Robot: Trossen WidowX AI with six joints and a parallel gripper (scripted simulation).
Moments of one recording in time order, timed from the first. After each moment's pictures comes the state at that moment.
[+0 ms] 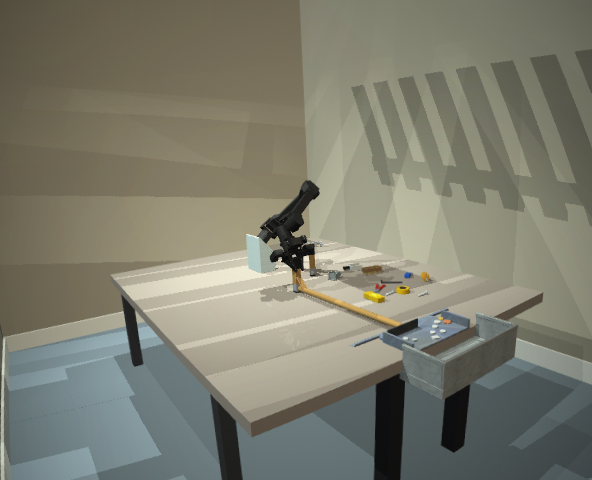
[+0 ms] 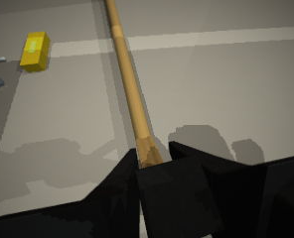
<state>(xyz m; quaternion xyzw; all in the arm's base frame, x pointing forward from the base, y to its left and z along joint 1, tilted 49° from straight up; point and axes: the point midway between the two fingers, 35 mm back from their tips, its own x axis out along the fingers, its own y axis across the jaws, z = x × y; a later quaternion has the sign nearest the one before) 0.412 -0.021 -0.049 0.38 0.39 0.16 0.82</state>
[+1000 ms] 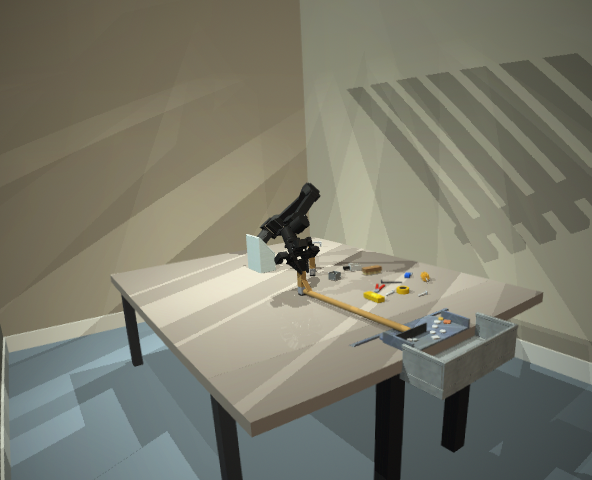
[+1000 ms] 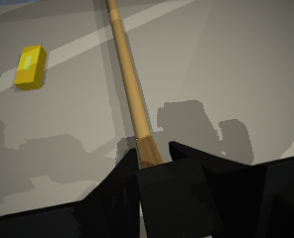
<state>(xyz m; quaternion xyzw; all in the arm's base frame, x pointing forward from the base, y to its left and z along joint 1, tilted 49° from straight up) 0.455 -0.024 -0.051 0.37 0.39 0.16 0.82</state>
